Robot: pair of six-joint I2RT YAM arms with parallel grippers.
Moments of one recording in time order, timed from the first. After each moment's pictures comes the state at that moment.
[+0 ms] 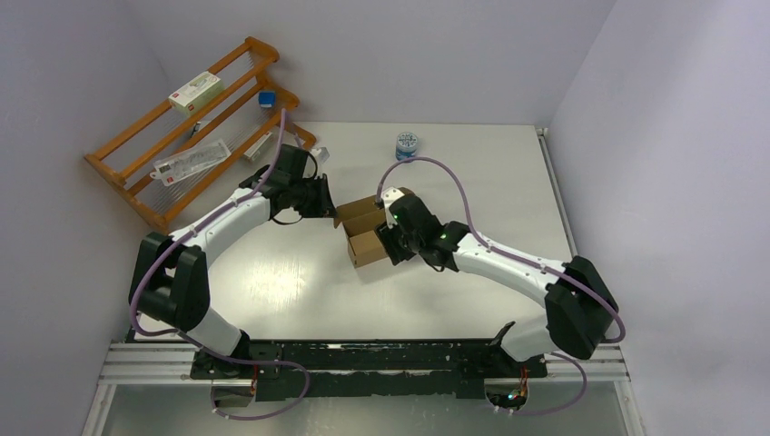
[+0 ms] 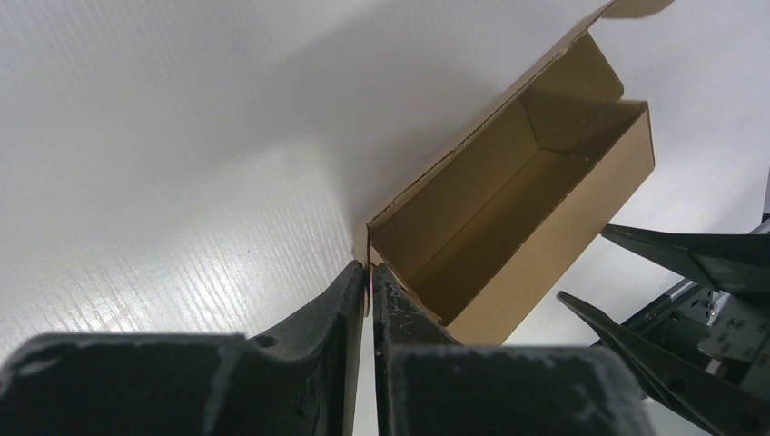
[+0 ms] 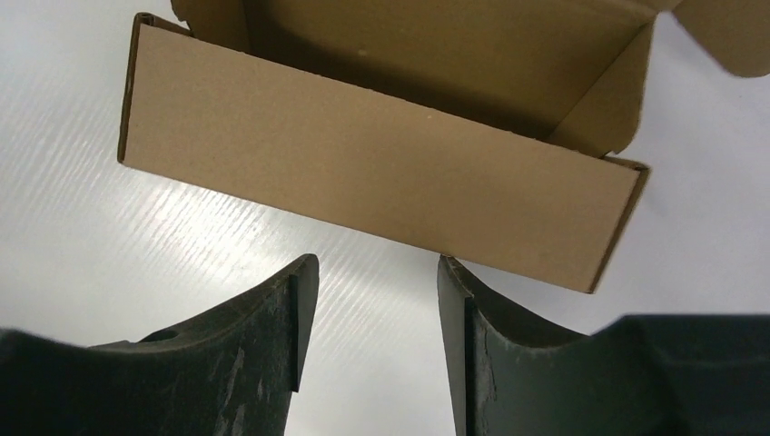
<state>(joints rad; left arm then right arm) -0.41 1.56 1.12 -0.42 0.30 -0.41 0.82 1.40 0.91 -0.34 0.10 0.08</state>
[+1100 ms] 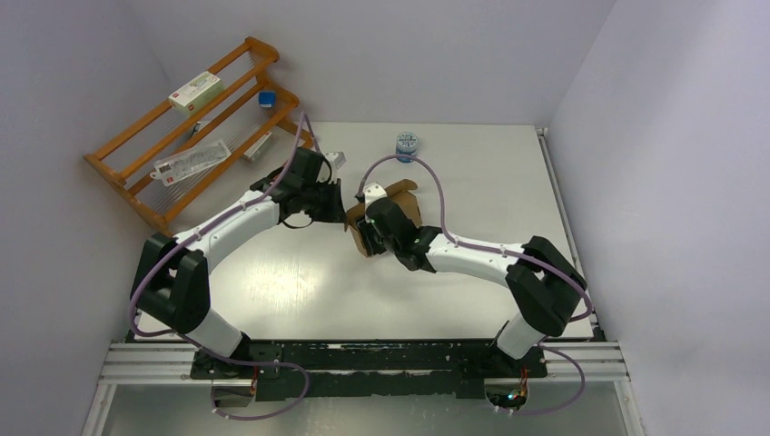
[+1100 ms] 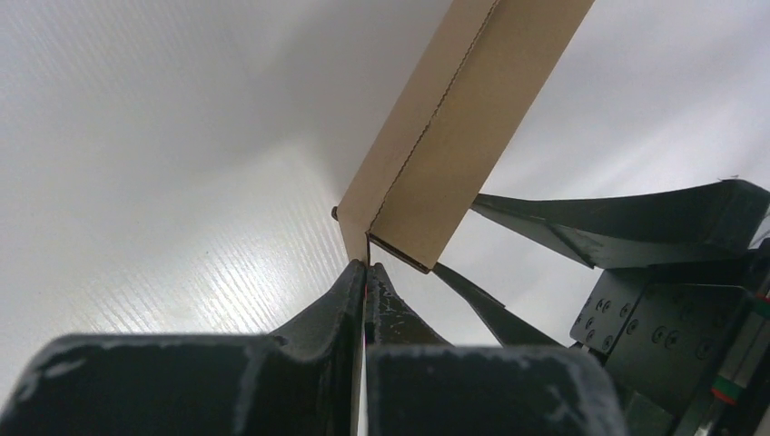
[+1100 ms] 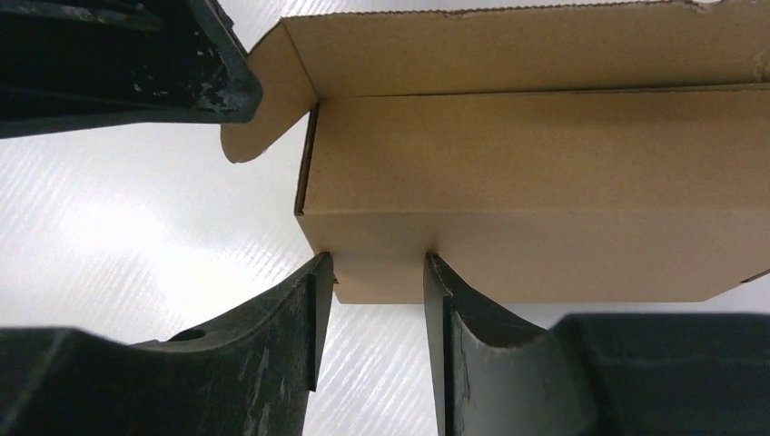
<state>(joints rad) -0.51 1.56 1.14 -0.43 0.27 -0.37 0.90 1.60 0.94 -0.02 0.22 0.20</state>
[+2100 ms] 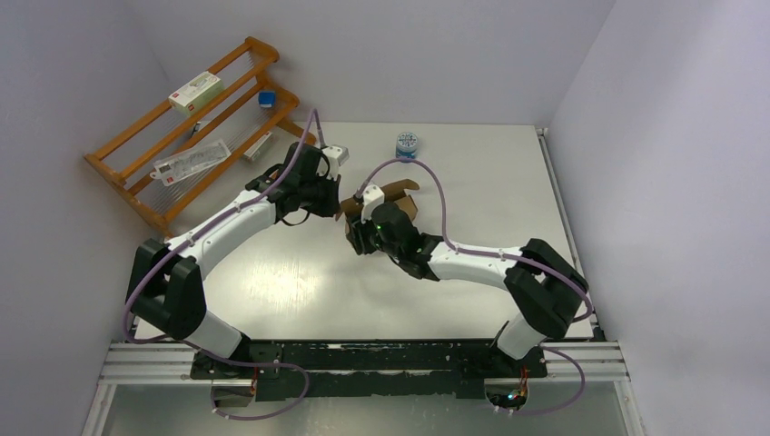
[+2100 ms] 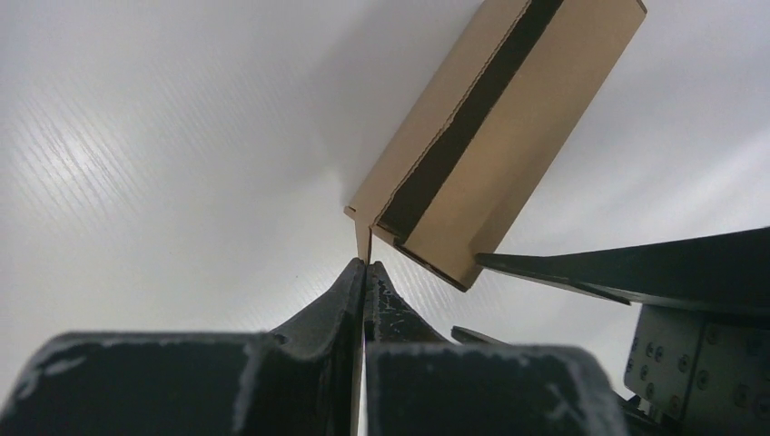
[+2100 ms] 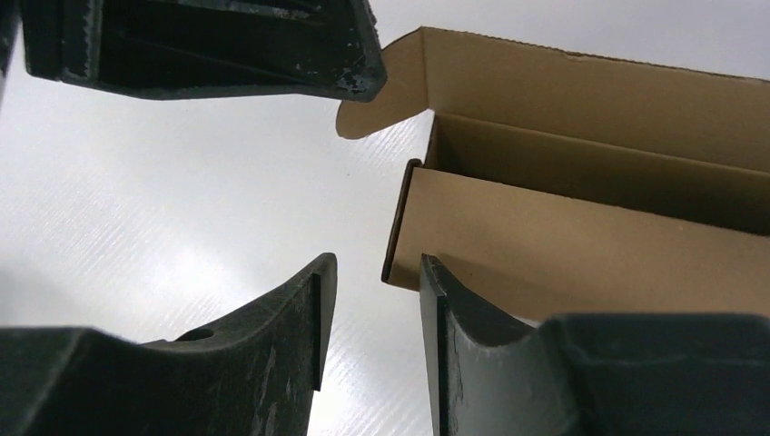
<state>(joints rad) -0.51 1.52 1.17 -0.44 0.16 -0.16 0.92 1.58 0.85 0.28 0.12 0.21</state>
